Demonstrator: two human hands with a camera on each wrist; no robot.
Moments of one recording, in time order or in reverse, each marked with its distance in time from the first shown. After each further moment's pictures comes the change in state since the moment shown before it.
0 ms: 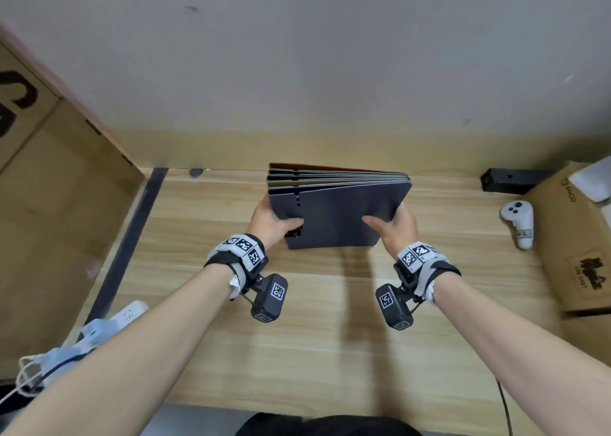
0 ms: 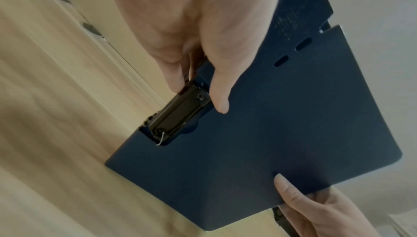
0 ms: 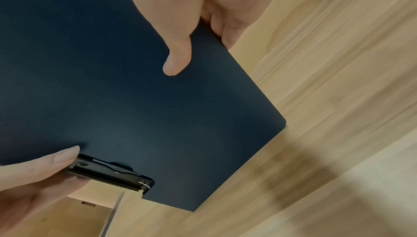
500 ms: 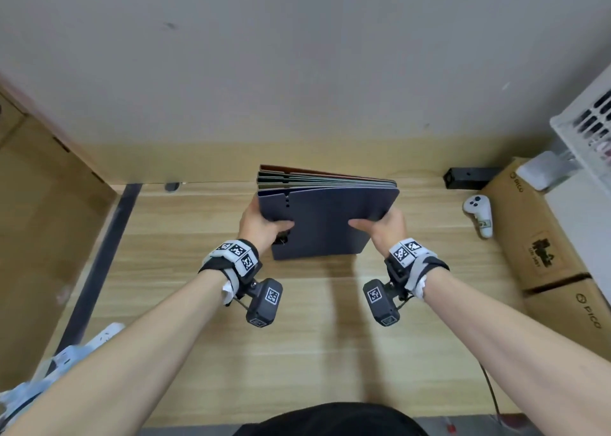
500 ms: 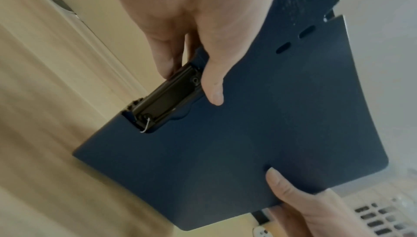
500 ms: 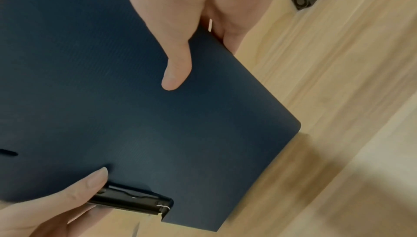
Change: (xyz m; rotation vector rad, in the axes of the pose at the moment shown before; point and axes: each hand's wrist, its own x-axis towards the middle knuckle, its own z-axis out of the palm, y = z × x) left_hand -0.007 0.013 0.010 -0.128 0.041 -0.004; right_hand -0.029 -0.028 -0.019 0.129 0.095 0.053
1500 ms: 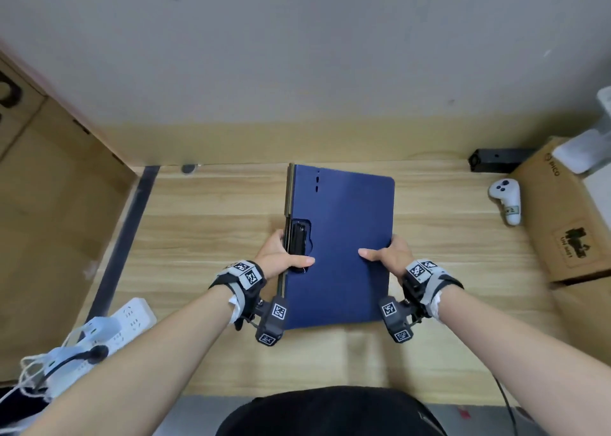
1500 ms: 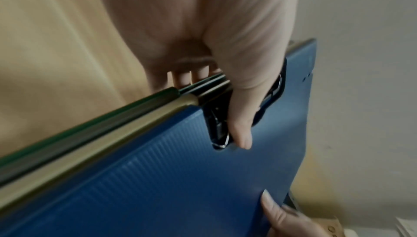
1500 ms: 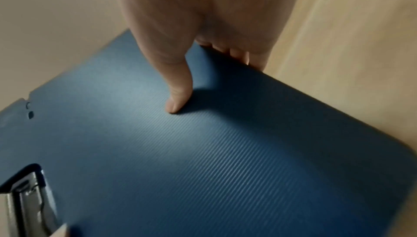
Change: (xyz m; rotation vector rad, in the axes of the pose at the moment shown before) left_hand -0.045 -0.063 0.011 0.091 -0.314 -0.330; right_hand -0.029 0.071 -0.005 0.014 -0.239 0.396
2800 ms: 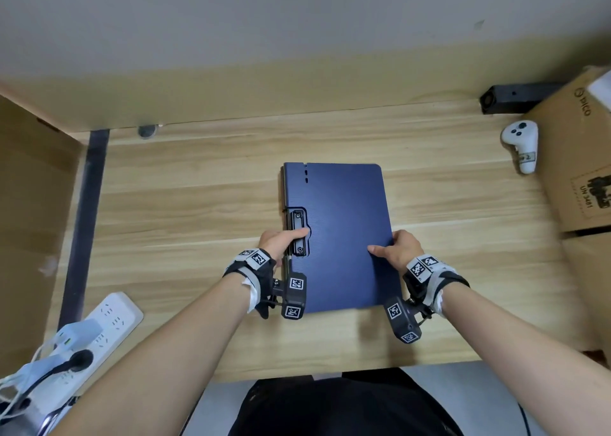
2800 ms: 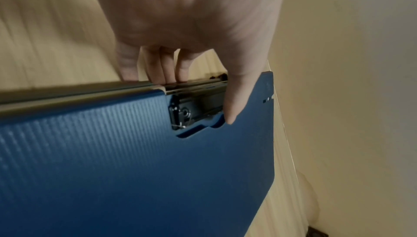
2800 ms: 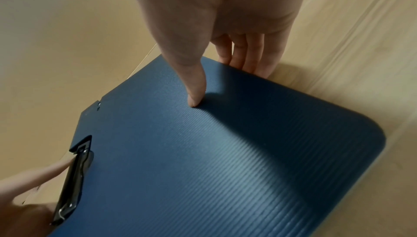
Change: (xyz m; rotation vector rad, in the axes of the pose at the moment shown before) left_hand 0.054 -0.054 0.027 -0.160 -0.003 -0.438; right_hand 0.031 0.094 0.002 -0.511 0.183 0.309
